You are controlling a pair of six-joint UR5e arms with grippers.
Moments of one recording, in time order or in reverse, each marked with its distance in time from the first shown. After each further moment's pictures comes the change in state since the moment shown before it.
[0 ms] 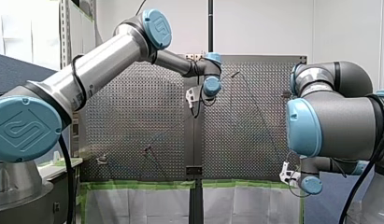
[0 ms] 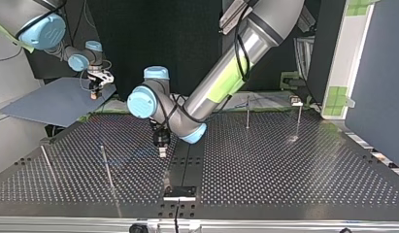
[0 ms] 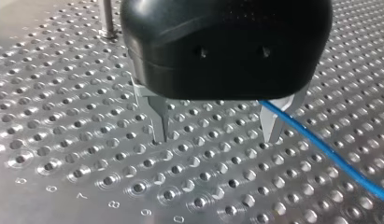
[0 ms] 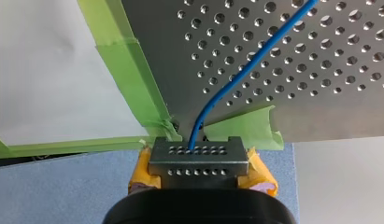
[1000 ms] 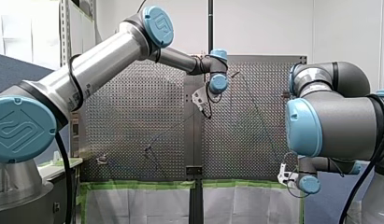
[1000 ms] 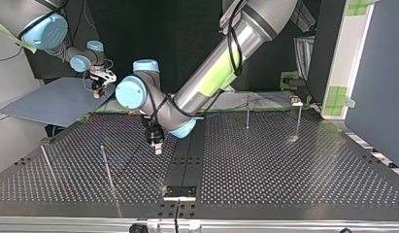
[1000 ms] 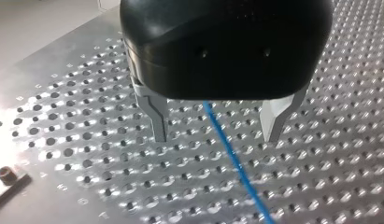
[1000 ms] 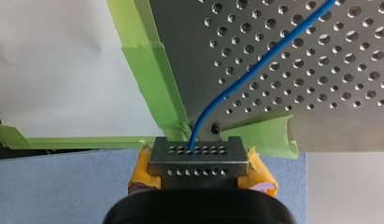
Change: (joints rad) left arm -0.050 0.000 0.018 0.035 -0.083 -0.287; right arm 0.016 0.001 -0.002 0.046 0.011 -0.045
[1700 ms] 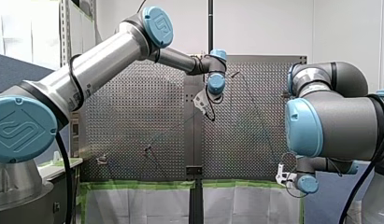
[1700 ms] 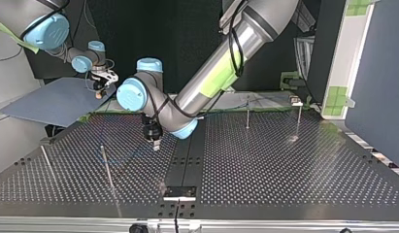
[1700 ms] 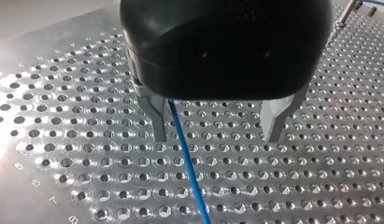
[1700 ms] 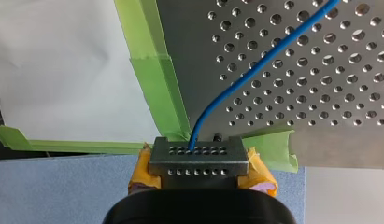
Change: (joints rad) left arm 0.008 0.001 -0.003 -0.088 0.103 -0.181; right arm 0.012 0.000 -0.002 0.009 -0.001 -0.039
